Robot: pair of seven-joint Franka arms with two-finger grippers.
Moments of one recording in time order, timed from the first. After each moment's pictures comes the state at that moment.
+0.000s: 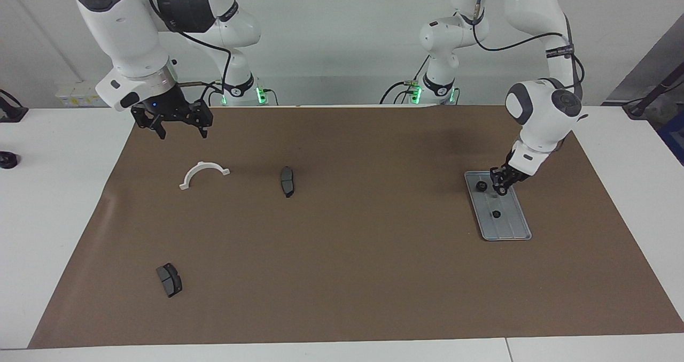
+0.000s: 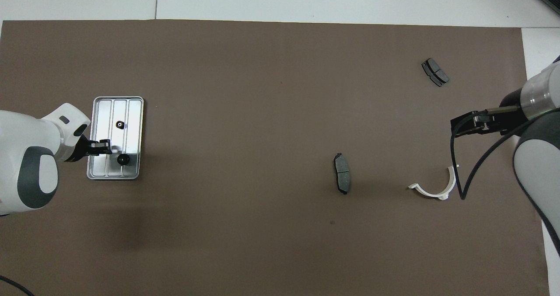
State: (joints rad) left arm 0.20 0.09 -0.13 -2.25 -0.02 2.37 0.03; right arm 0.10 0.00 -0.05 -1.67 -0.03 1.62 0.03
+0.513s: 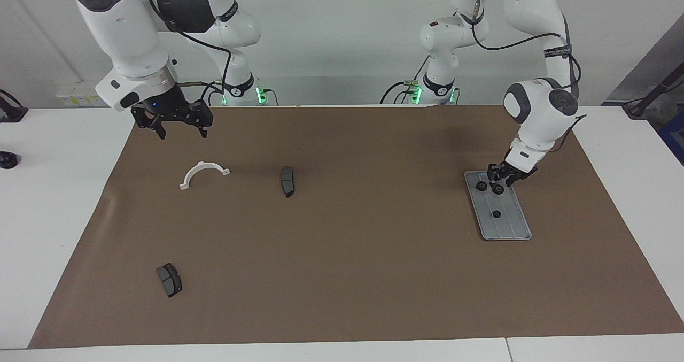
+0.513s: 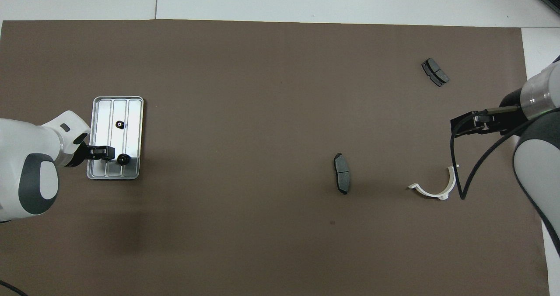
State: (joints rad) left arm 0.21 0.08 -0.13 -2.28 -0.02 2.40 0.12; right arm 0.10 0.00 -0.05 -1.67 -0.03 1.62 0.03
